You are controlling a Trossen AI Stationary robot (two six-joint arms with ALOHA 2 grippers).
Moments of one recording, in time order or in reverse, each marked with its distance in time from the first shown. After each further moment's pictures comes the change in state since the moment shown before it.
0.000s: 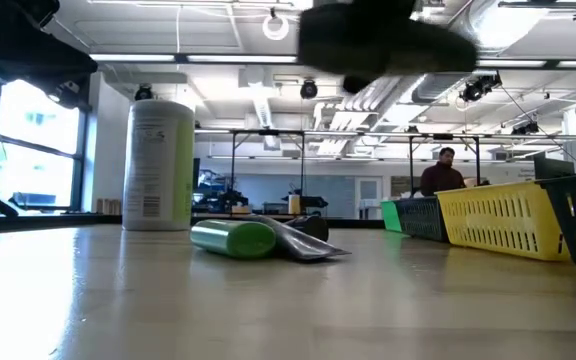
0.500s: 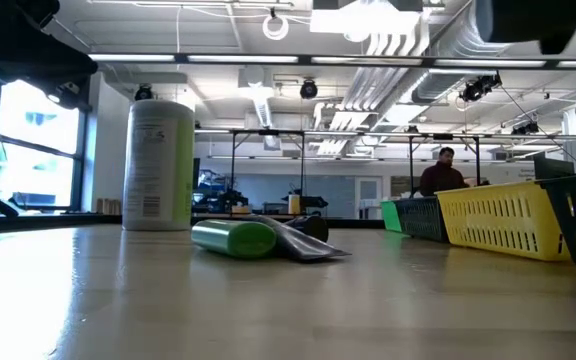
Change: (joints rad) left arm 0.000 0.000 0.000 0.000 -0.001 0.000; right arm 0.193 -0.117 0.000 -0.403 0.050 0.489
